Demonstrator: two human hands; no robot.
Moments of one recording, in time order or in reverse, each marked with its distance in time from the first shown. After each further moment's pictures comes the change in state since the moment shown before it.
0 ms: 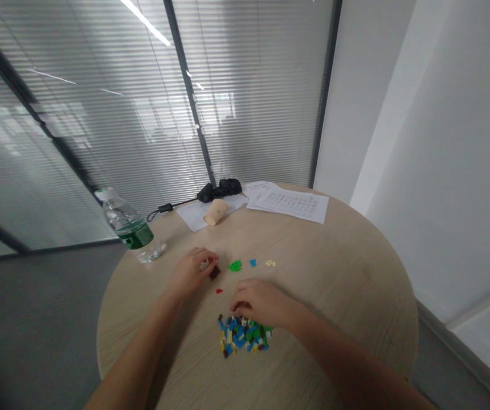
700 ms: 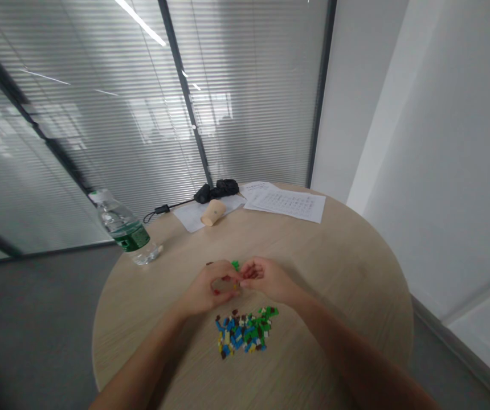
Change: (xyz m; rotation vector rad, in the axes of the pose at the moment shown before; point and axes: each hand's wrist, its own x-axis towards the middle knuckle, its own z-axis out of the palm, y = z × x) left_hand -0.009 0.048 0.002 -0.495 -0.131 0.376; right_hand 0.002 0.021 -0.015 0.874 0.332 0.310
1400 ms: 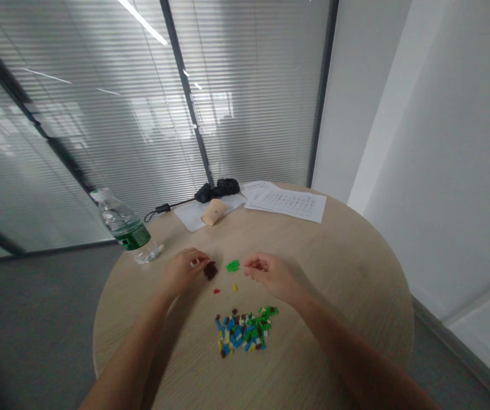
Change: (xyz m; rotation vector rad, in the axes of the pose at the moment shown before) left_hand -0.014 -0.042 -0.039 0.484 0.140 -0.503; right_hand 0.001 0.001 -0.004 -0.073 0.154 0.021
